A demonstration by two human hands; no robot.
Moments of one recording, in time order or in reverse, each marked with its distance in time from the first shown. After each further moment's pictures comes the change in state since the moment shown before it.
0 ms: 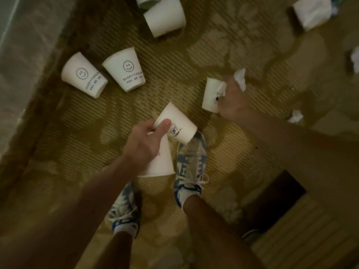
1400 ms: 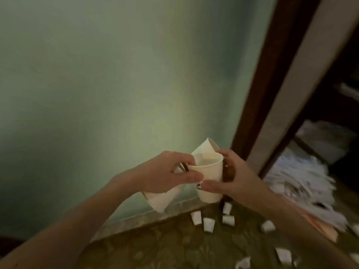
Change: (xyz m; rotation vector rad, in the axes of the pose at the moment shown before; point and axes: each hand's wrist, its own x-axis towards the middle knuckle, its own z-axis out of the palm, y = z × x) left_hand -0.825 0.325 -0.327 0.434 0.387 0.764; right_hand -0.779 -0.404 -0.361 0.187 -0.437 -1.107
